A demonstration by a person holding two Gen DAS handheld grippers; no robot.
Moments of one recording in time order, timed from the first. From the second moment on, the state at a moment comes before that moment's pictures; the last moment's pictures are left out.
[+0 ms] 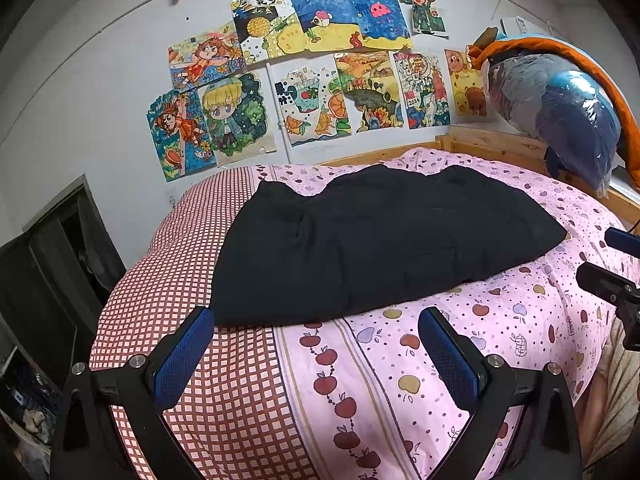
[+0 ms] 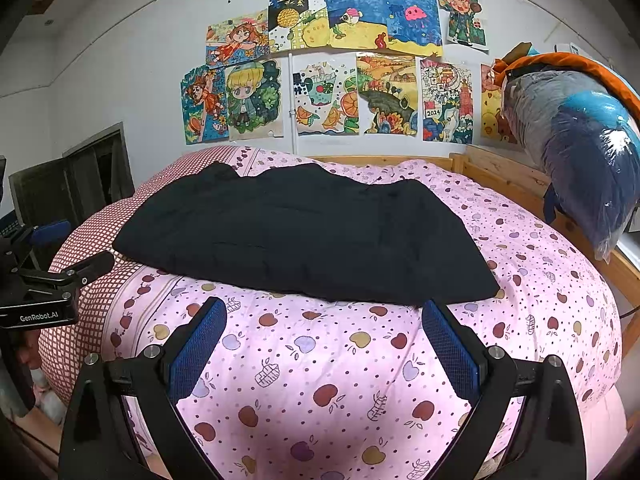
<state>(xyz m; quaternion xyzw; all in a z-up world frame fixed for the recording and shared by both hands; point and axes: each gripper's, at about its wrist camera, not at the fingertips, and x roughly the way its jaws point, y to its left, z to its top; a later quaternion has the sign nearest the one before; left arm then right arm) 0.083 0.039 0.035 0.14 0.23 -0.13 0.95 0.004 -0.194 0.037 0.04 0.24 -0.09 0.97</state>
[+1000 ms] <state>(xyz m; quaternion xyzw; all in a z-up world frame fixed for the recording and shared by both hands) 0.078 0.038 0.031 0.16 0.22 -0.14 0.95 0.004 -0.196 0.037 0.04 0.24 -0.09 0.97</state>
